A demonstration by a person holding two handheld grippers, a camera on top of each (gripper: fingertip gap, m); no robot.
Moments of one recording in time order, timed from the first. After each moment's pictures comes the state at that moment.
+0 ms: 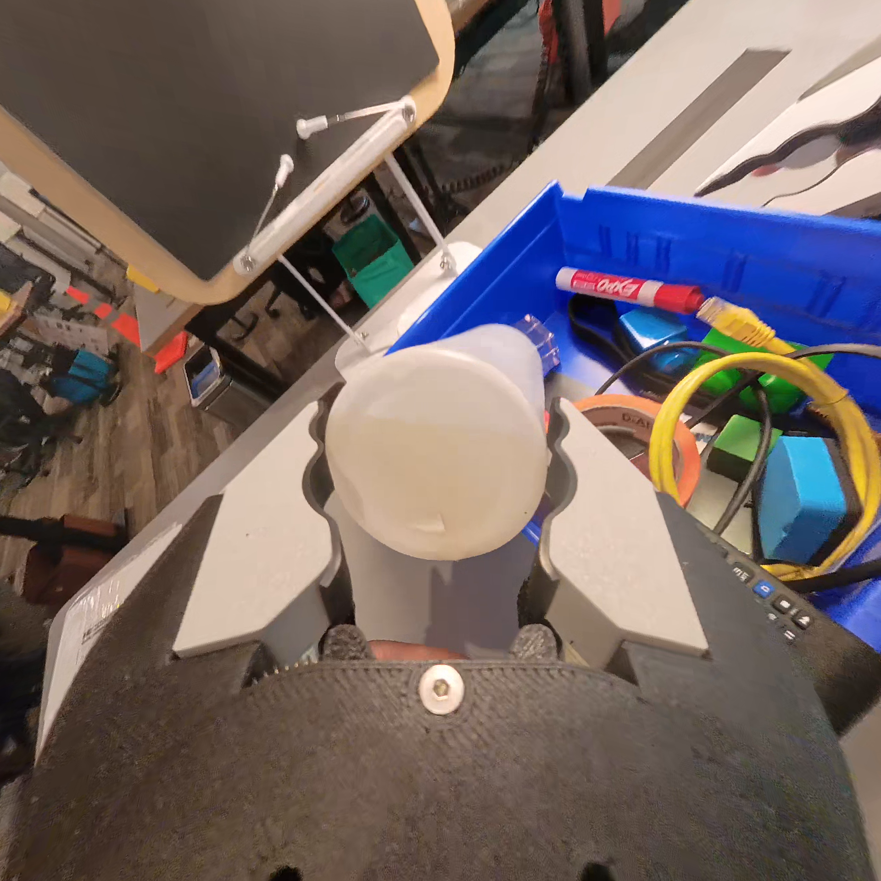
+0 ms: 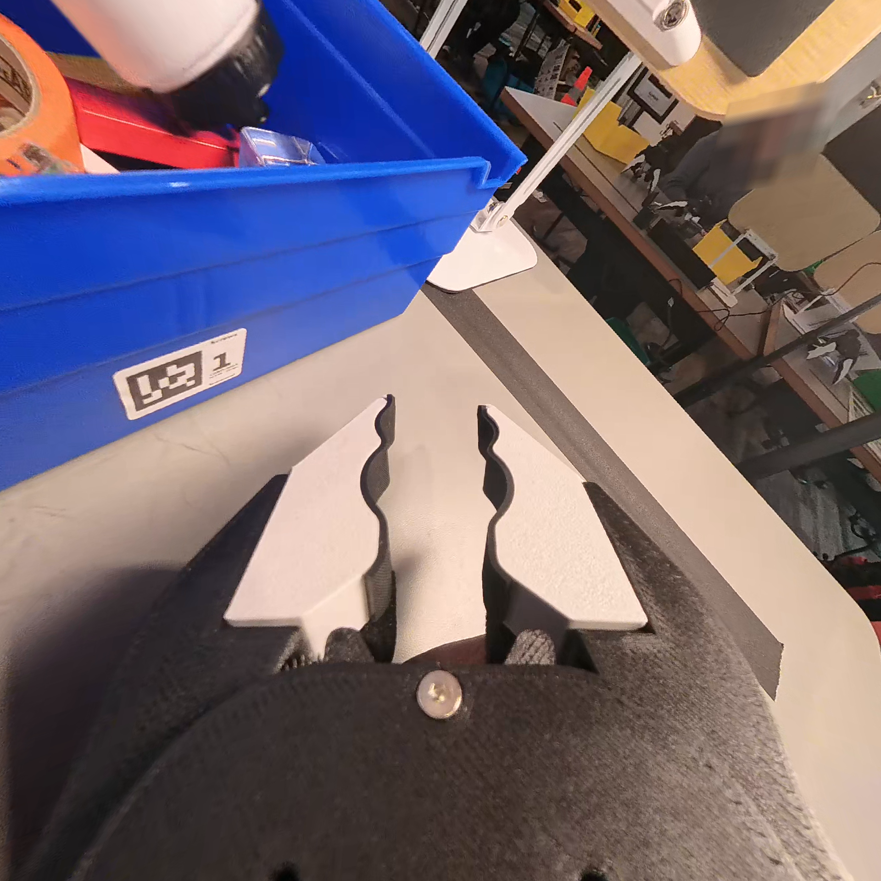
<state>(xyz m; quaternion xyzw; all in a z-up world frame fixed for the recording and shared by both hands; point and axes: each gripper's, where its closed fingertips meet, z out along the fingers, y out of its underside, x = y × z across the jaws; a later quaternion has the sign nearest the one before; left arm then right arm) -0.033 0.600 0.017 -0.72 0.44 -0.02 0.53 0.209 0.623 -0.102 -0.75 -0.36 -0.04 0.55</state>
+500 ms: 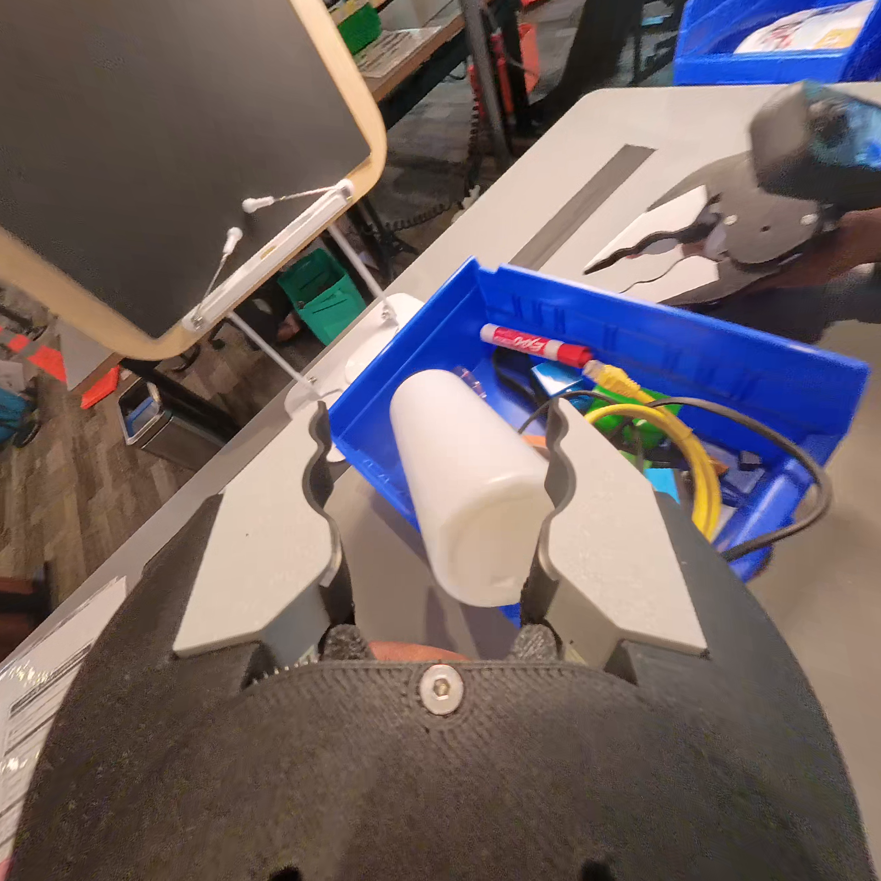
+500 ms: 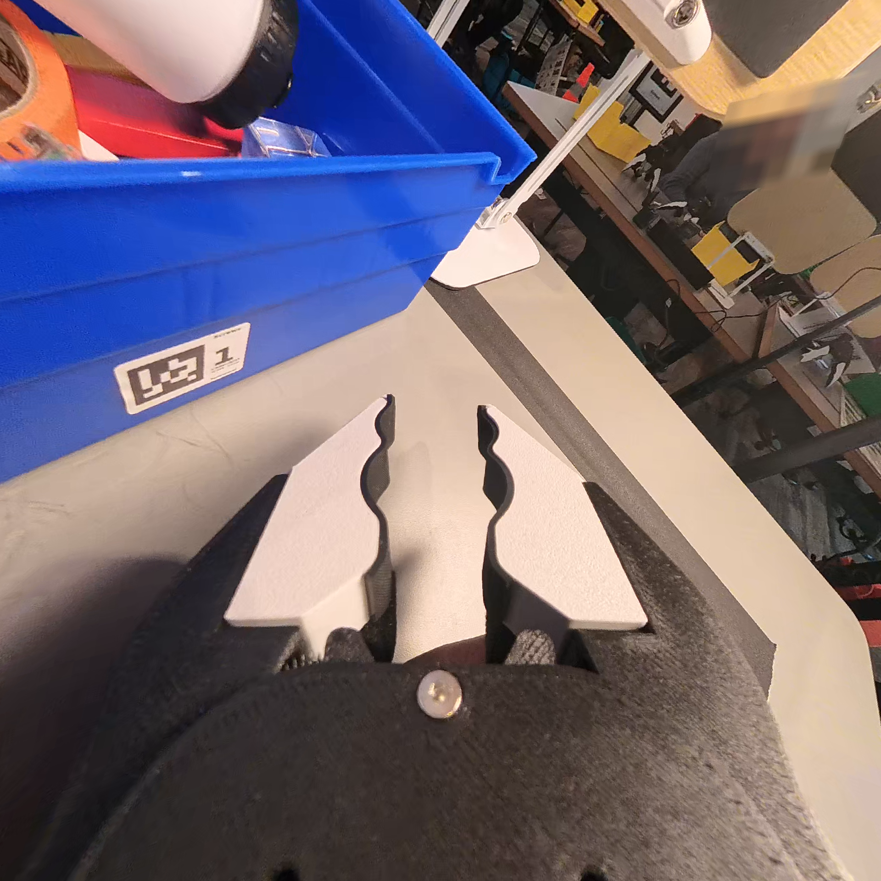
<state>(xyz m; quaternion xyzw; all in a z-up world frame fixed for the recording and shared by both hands) 0.001 0.565 0.049 -0.71 0.46 -0.09 0.52 0.208 0.623 -0.104 -0.75 -0.37 -0.05 0.55</state>
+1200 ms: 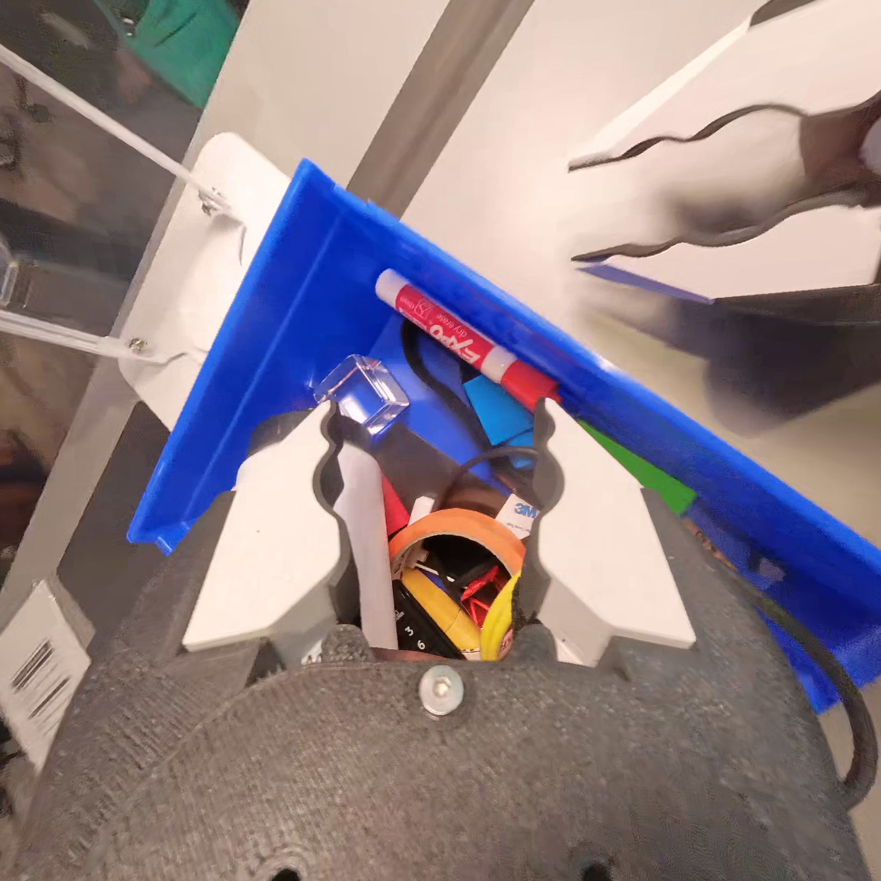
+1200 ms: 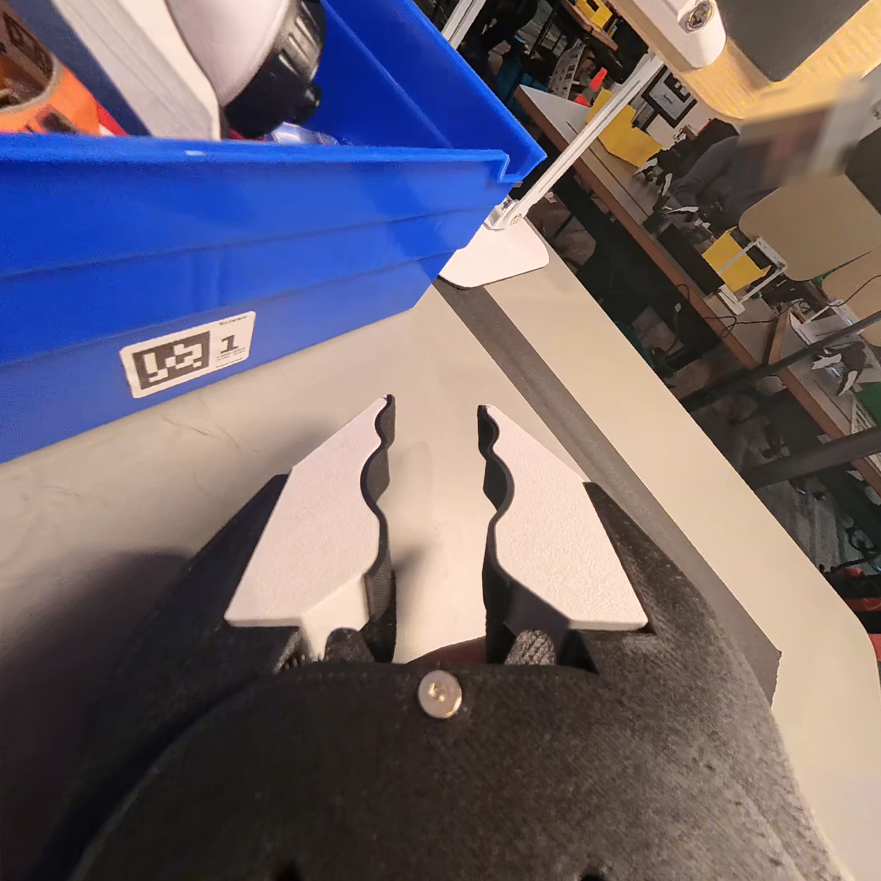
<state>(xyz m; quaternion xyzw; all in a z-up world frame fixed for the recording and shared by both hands) 0.114 0.614 -0.064 -0.81 0.52 0.03 0.28 0.207 0.620 -0.105 -0.75 -0.37 -0.05 0.54</state>
